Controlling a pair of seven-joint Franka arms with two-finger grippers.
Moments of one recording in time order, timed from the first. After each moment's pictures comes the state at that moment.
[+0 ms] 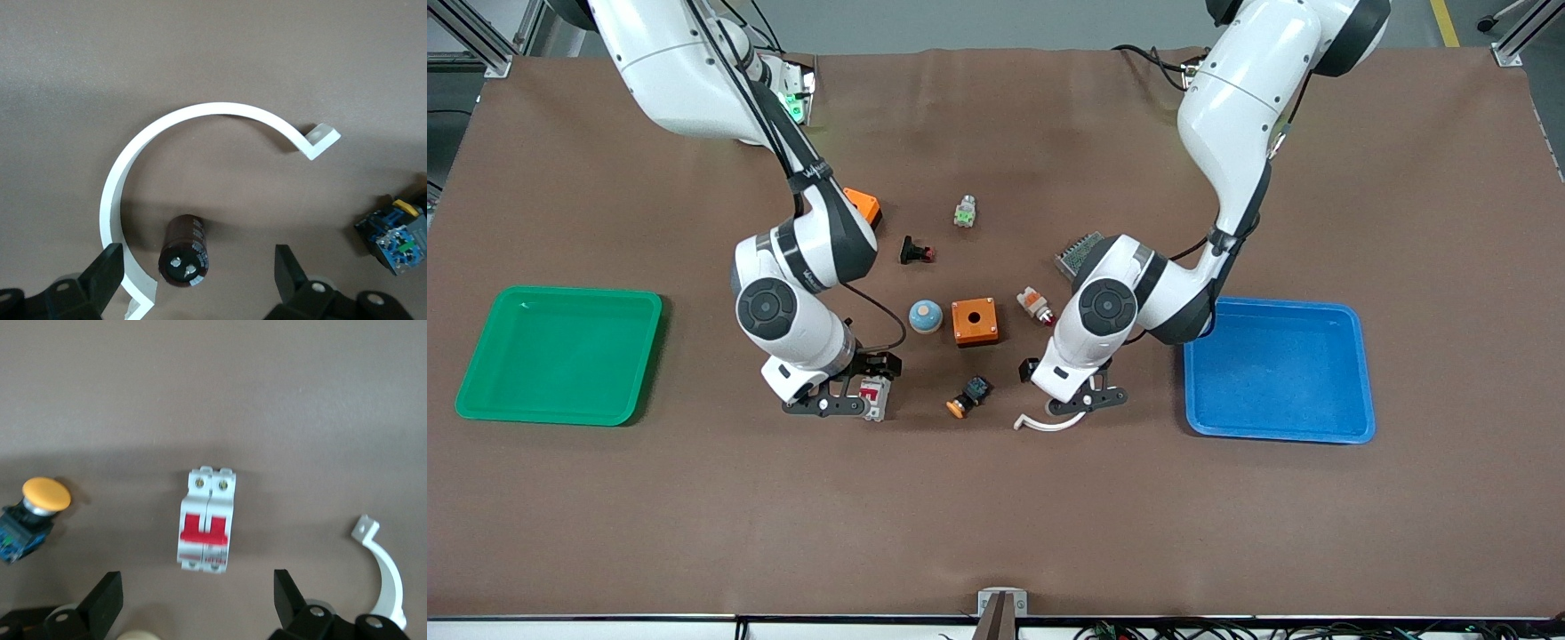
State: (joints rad) left arm -0.52 0.81 -0.09 -1.44 -0.03 2.29 -0.75; right arm 0.43 0.62 -0.01 -1.63 0.09 2.27 0.39
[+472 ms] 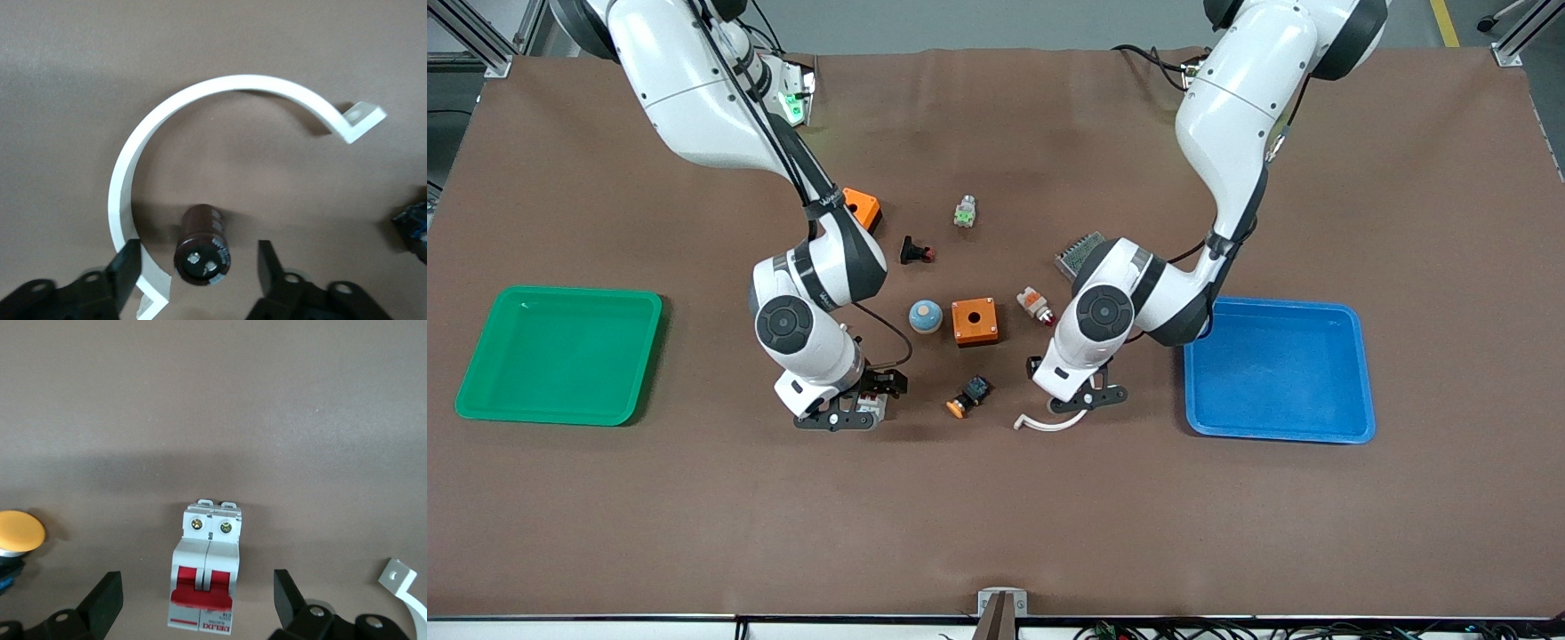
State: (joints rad) left arm -0.52 0.82 -0.09 -1.45 -0.03 2.25 -0.75; right arm 0.43 0.70 -0.01 -1.61 0.08 2.36 0.40
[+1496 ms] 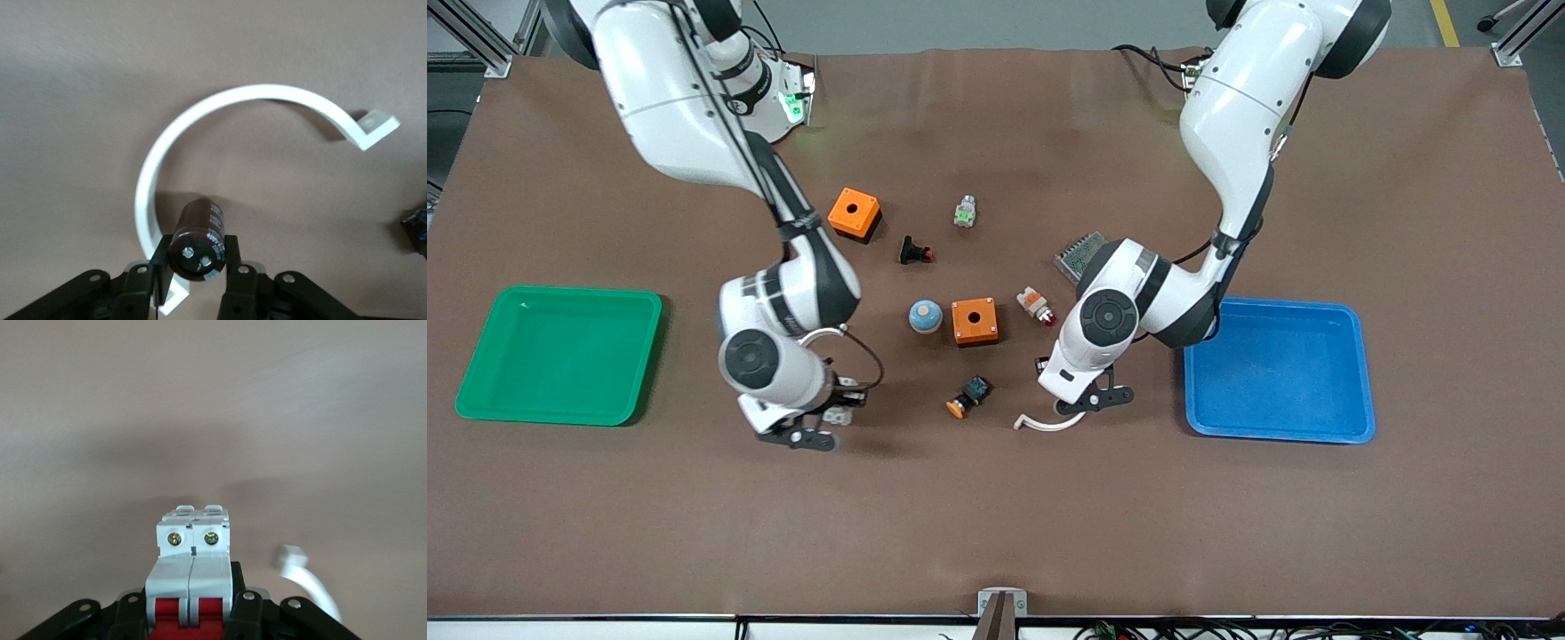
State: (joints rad) left arm -0.50 0.79 -0.09 -1.43 -0.03 2.18 -0.75; right arm 0.32 0.70 -0.05 -1.45 0.08 2.05 0.42
